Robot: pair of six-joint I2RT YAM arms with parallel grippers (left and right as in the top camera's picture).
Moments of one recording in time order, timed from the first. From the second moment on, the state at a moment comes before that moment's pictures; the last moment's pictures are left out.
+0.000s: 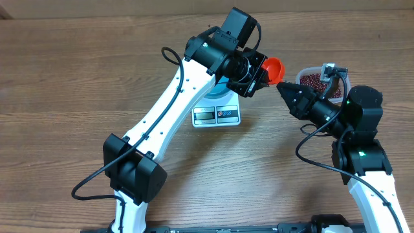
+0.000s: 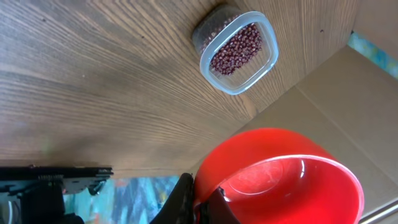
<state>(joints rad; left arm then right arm) -0.61 2.06 2.10 -1.04 0.54 -1.63 0.01 1.04 0.77 -0.08 -0.68 0.67</state>
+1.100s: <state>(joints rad) -0.32 1.86 2.12 -0.82 0.51 -0.29 -0.05 1.22 1.33 -0.90 -0.37 0.38</state>
